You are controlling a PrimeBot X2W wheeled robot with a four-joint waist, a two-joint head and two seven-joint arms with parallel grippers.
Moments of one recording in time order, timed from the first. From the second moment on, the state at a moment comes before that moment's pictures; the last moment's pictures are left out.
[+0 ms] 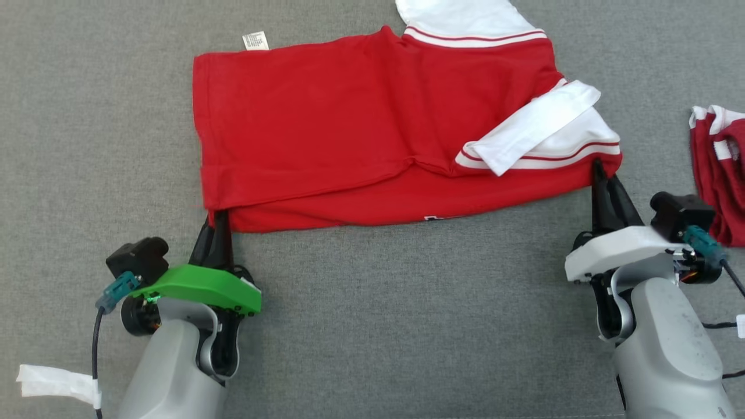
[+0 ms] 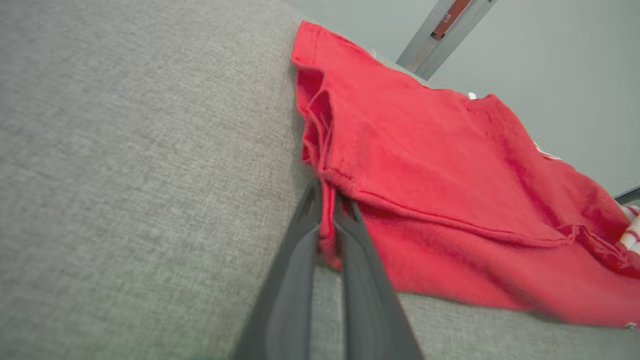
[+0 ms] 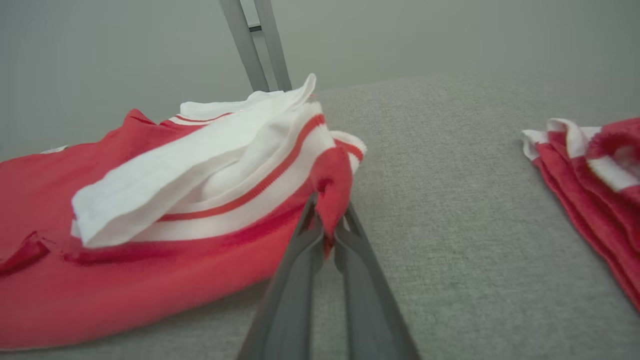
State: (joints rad) left arm -0.42 0.05 -0.16 0.63 -0.62 -0.13 -0.26; right arm -0.41 -0.05 -0.09 0.50 0.18 0.13 -0.26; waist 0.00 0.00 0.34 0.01
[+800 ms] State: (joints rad) left arm -0.23 0.07 -0.24 0.89 -0.74 -0.13 -0.24; right arm -0.25 -0.09 -0.03 0.76 0.35 0.13 -0.24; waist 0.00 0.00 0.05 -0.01
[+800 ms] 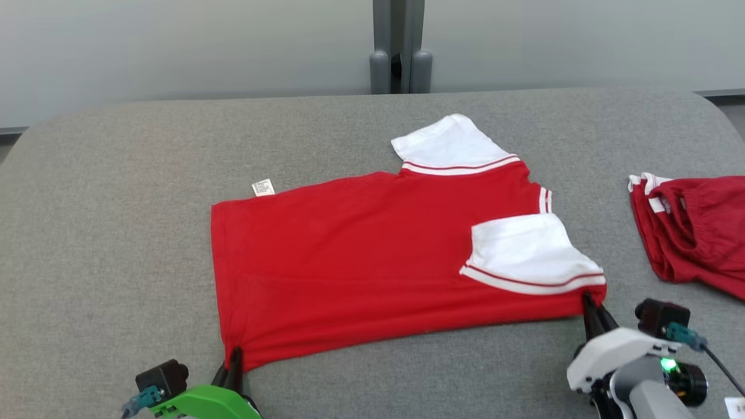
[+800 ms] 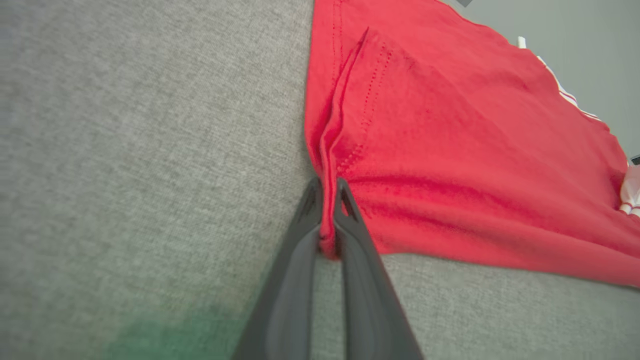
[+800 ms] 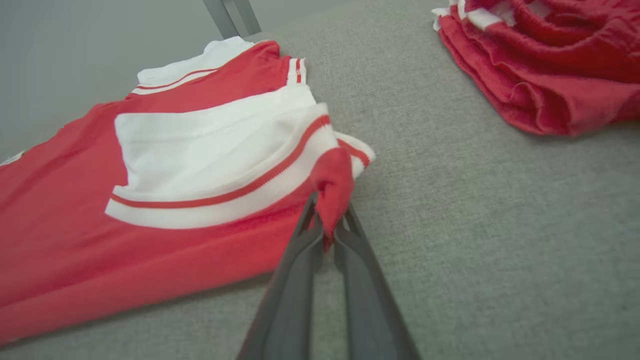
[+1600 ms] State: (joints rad) left arm -0.64 0.16 -0.19 0.89 -0.54 -0.12 -0.21; right arm -0.53 -0.07 0.08 0.54 0.19 0.13 -0.26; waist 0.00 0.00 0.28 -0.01
